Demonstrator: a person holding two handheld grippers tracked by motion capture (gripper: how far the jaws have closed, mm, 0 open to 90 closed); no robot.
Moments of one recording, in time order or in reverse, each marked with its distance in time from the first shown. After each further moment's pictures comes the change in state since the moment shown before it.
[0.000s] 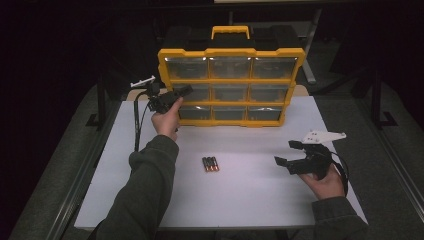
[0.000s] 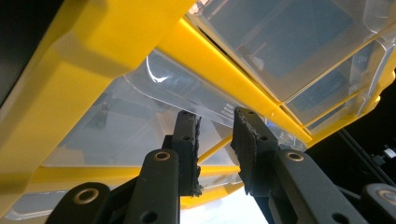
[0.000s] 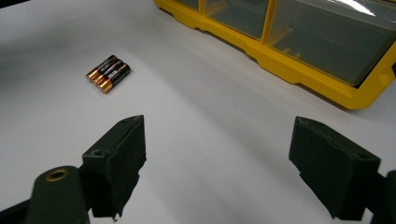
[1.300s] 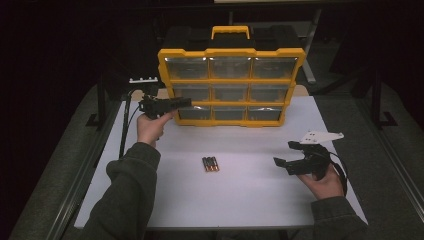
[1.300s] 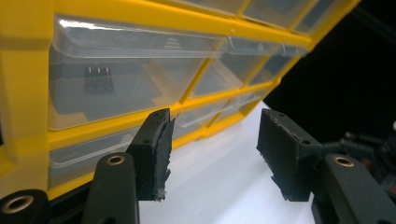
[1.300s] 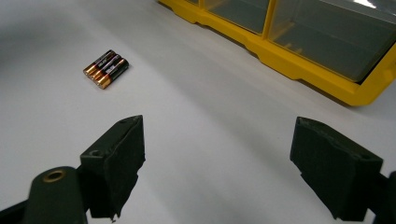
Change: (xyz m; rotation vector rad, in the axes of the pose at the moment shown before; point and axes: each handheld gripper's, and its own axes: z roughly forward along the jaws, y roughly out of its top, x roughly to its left) left arm -0.022 0.005 -0.026 0.269 0.014 0.291; right arm 0.002 0.000 0.003 0.018 -0.006 -0.001
